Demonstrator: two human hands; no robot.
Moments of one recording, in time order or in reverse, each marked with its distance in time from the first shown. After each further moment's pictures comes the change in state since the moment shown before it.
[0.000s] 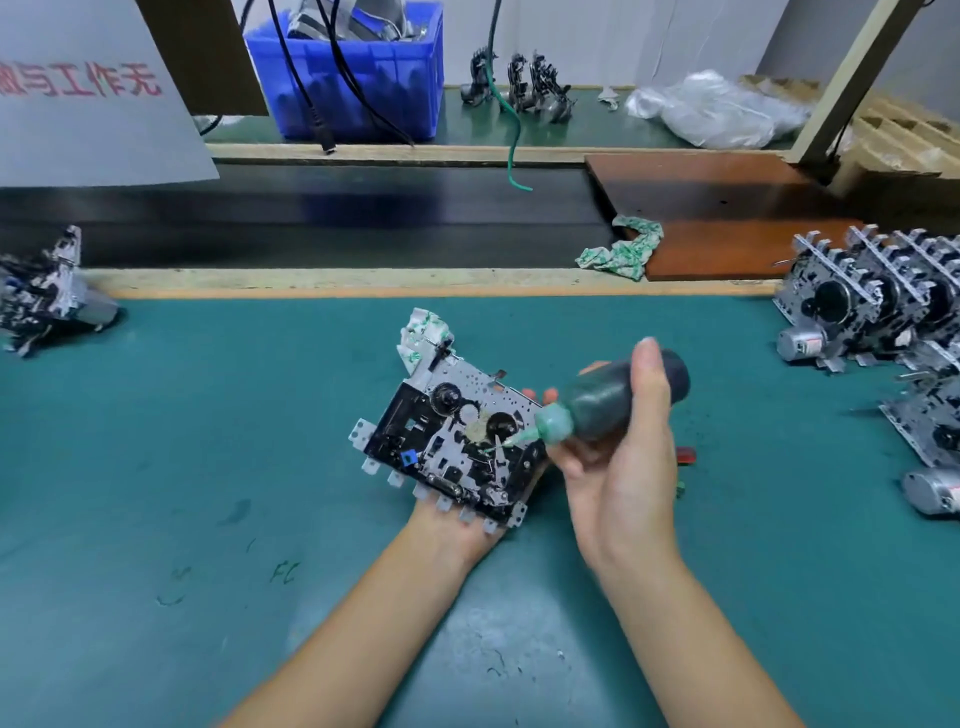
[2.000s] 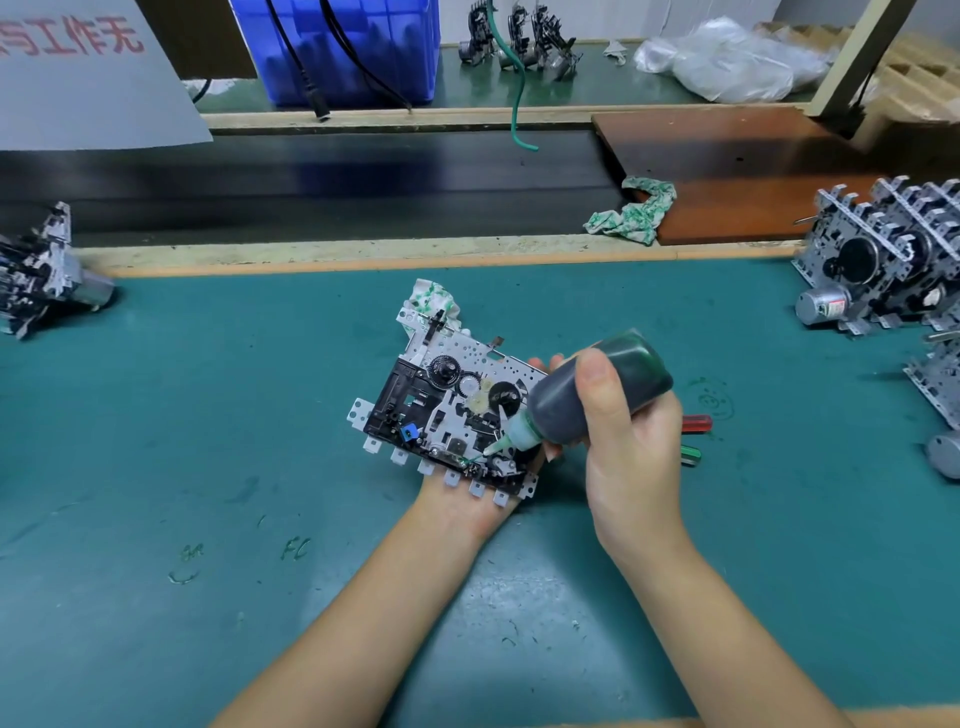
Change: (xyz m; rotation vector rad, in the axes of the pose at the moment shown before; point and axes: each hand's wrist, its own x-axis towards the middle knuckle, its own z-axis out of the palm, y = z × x) left_hand 0.019 0.008 -0.001 -0.056 -0.407 -0.061; right_hand 0.001 0.018 -0.019 -0.470 -0.192 -0.385
